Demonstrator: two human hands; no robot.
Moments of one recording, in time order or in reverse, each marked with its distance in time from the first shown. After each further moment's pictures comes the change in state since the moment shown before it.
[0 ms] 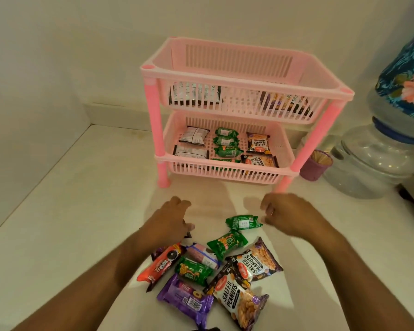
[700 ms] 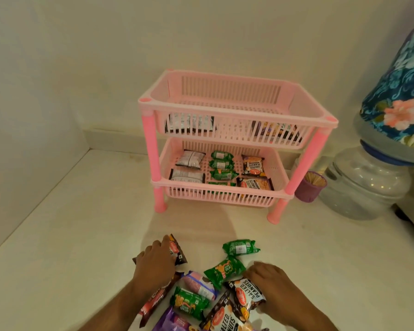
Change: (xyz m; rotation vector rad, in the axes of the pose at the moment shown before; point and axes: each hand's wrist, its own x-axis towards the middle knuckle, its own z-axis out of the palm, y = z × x) left_hand -0.001 -0.032 0.061 0.156 0.138 -0.240; right_hand -0.032 0.031 0.131 -0.177 -0.138 -0.293
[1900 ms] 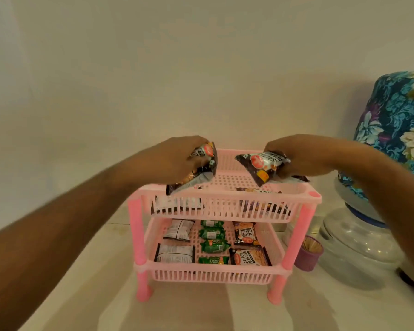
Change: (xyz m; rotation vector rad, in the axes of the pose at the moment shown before) left_hand 0.085 0.136 -0.400 -0.114 0.314 0.677; right_hand 0.030 0.043 -0.458 -0.153 0.331 0.119
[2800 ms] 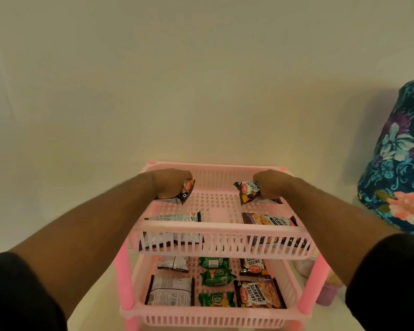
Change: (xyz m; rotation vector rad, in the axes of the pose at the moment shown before) left_hand 0.132 -0.130 0.074 0.403 -0.321 -0.115; right_hand 0.182 0.070 0.112 -0.109 -0.067 0.247
